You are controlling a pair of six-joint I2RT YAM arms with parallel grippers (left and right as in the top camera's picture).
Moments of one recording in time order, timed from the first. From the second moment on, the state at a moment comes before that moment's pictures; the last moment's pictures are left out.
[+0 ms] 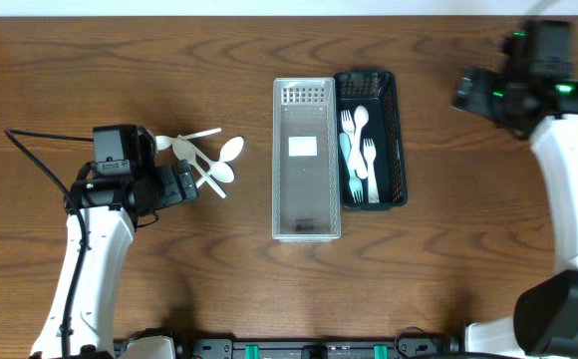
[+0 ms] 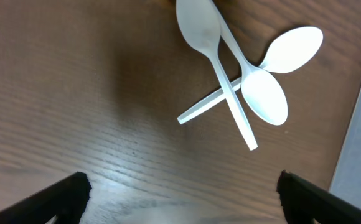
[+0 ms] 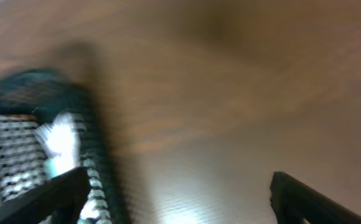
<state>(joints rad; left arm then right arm) 0.10 1.31 0.91 -0.76 0.11 -0.23 -0.14 1.65 1.52 -0.92 -0.04 0.29</state>
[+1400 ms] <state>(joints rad) 0.02 2.05 1.38 -0.89 0.06 -0.61 -0.31 1.68 1.49 -0.99 -0.03 0.31</state>
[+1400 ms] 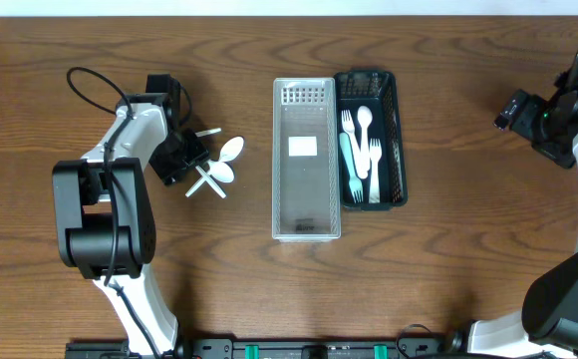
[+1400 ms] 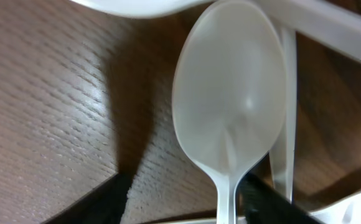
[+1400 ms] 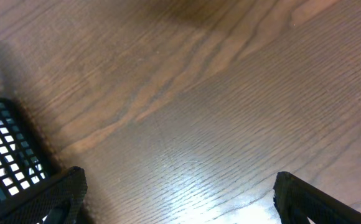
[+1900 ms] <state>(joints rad) 0.00 2.02 1.45 -1.08 0.05 -0.55 -0.31 1.68 1.49 -0.99 -0.03 0.31</state>
